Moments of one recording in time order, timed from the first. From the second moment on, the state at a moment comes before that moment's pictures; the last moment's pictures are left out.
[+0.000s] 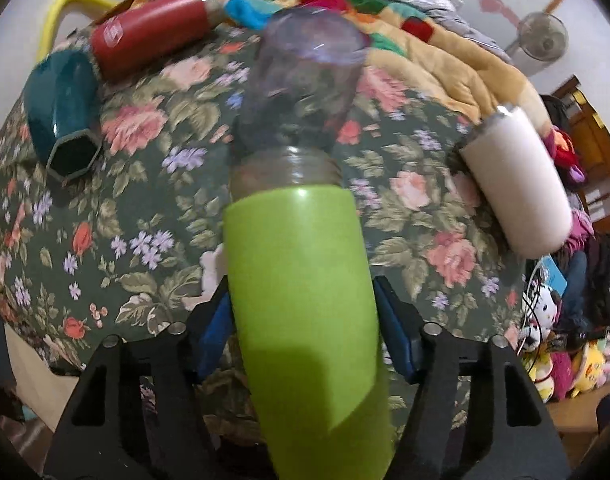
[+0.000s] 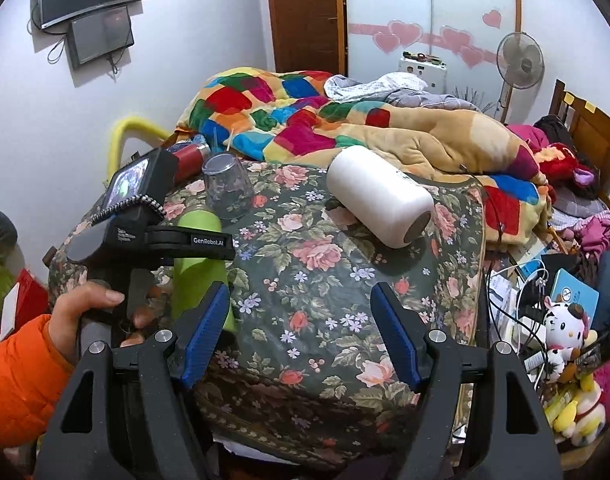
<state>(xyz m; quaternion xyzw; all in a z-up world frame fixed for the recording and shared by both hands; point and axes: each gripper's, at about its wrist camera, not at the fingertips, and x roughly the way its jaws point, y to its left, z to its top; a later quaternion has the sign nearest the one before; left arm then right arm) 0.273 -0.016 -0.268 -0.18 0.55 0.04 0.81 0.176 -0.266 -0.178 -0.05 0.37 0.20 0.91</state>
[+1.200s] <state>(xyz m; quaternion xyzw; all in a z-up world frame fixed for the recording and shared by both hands) 0.264 -0.085 -0.179 0.02 0.41 -0.02 0.91 0.191 -0.276 -0.180 -0.03 0.38 0.18 0.91</state>
